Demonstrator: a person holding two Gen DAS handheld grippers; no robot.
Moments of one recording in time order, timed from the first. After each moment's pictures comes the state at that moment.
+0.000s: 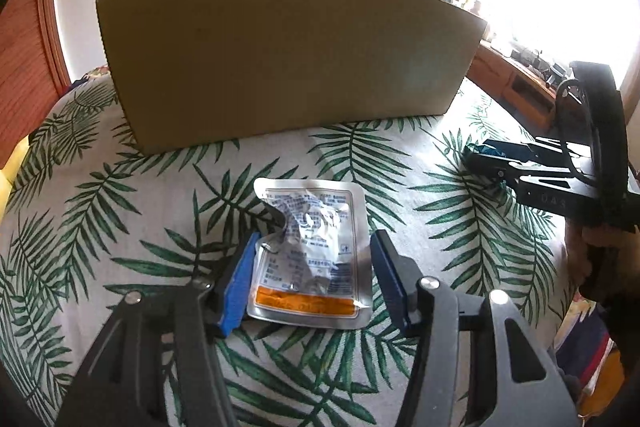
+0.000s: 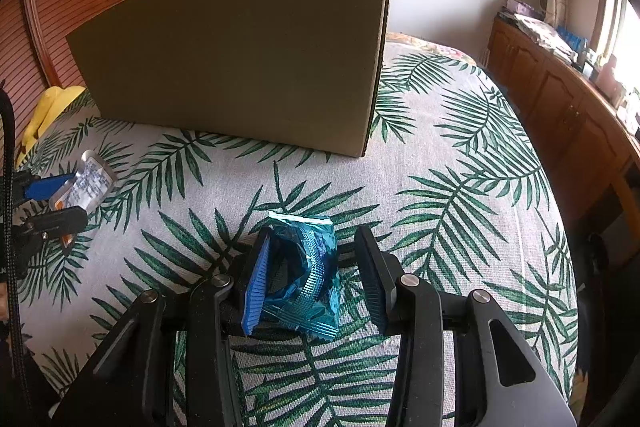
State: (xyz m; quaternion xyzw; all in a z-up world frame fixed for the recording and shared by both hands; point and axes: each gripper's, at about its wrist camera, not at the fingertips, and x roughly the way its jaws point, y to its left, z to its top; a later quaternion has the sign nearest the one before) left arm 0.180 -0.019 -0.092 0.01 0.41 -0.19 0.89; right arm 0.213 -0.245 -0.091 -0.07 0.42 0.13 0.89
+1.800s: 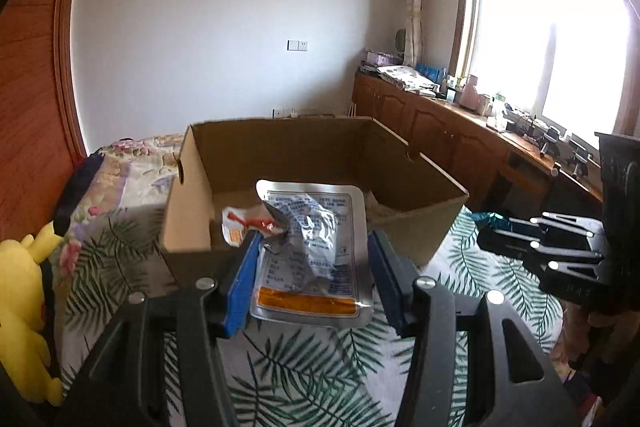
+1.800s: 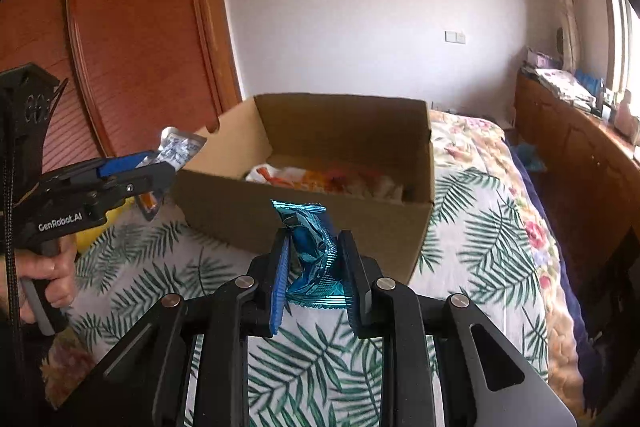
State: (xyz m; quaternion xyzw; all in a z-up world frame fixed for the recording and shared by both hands) left arm 0.217 -0.006 0.042 -0.01 0.27 -0.18 0.94; right arm 0.200 -0.225 0.030 -0.02 0.31 0.21 0.93
